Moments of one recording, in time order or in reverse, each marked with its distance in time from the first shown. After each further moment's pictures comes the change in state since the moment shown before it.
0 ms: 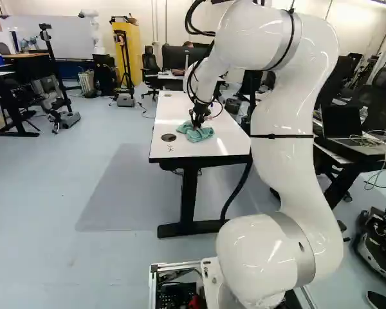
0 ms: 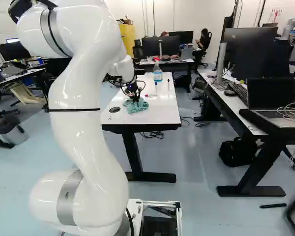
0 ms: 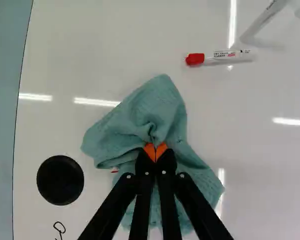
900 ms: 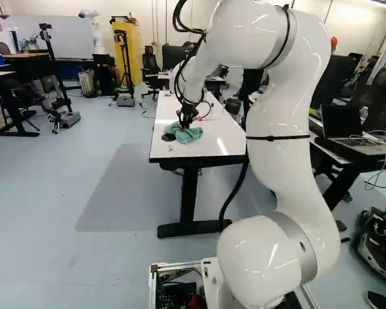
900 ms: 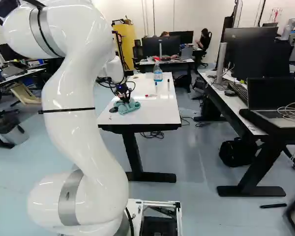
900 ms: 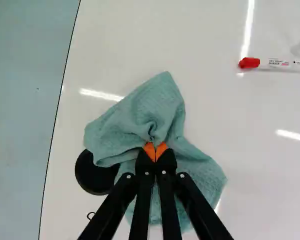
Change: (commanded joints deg) arm 5.5 2.6 3.5 0.0 0.0 0.0
